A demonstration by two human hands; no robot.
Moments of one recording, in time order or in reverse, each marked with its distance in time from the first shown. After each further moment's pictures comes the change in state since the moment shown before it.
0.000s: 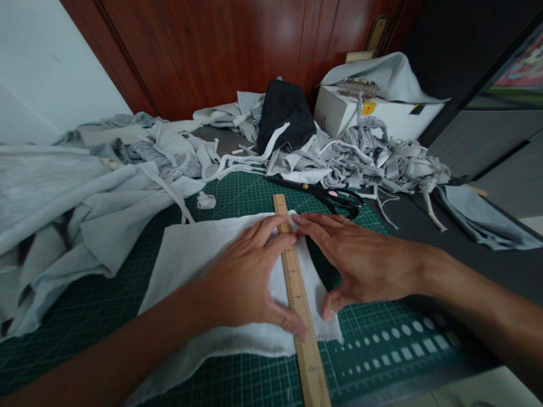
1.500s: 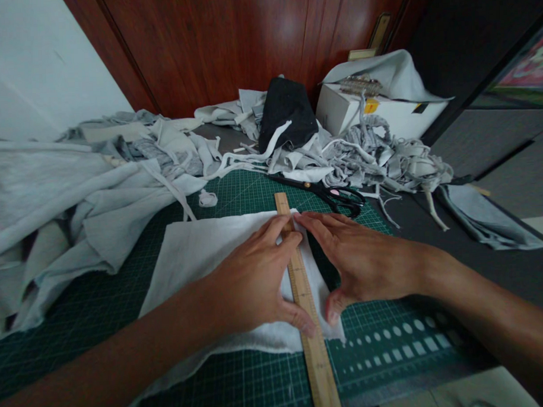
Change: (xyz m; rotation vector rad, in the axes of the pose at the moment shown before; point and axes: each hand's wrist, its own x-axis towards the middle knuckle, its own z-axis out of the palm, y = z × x) left_hand 0.008 0.023 -0.010 -0.057 -0.120 -0.093; right_hand 0.003 -0.005 -0.002 -0.017 -0.069 0.035
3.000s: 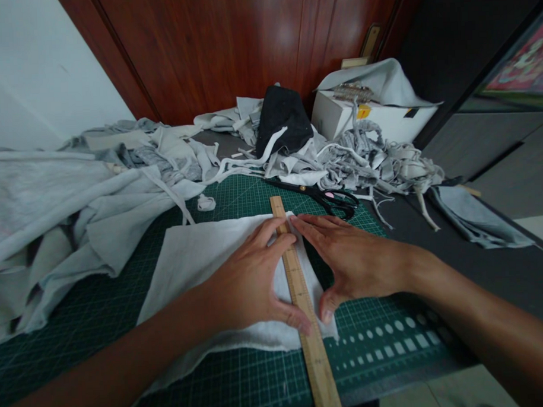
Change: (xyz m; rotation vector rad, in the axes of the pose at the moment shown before) left_hand -0.003 -0.009 0.012 -0.090 0.089 0.002; right_hand 0.001 0.004 0.002 0.043 0.032 -0.022
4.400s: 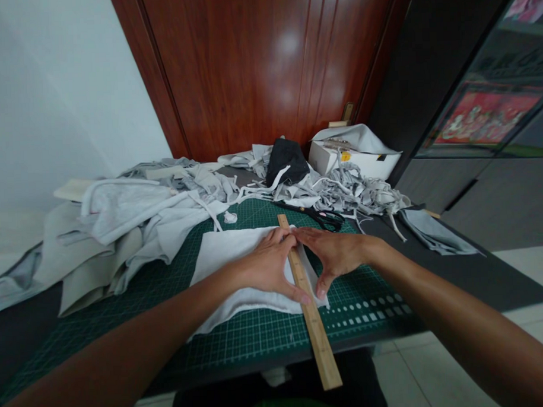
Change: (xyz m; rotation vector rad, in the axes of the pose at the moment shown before) left_hand 0.003 -0.002 -0.002 0.141 -0.004 0.108; right_hand 0.008 -0.011 -0.010 -0.017 -0.063 -0.011
